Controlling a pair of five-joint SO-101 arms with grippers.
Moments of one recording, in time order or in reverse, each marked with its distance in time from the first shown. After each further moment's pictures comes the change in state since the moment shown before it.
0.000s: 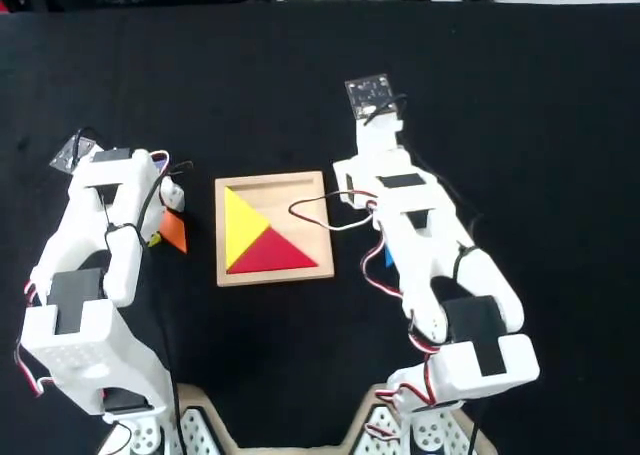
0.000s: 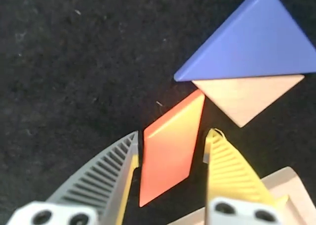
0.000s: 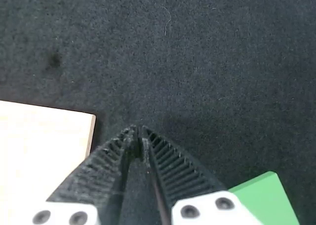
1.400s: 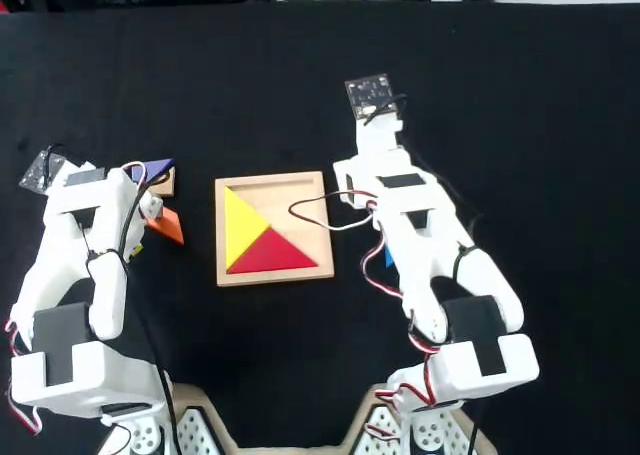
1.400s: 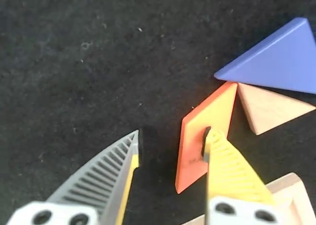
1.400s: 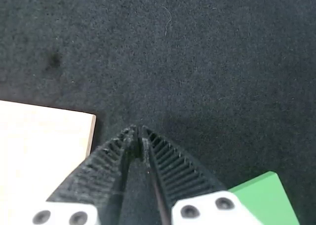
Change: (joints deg) left arm -5.0 -12.0 11.3 -3.8 0.0; right arm 0.0 0.0 0.0 0.0 0.0
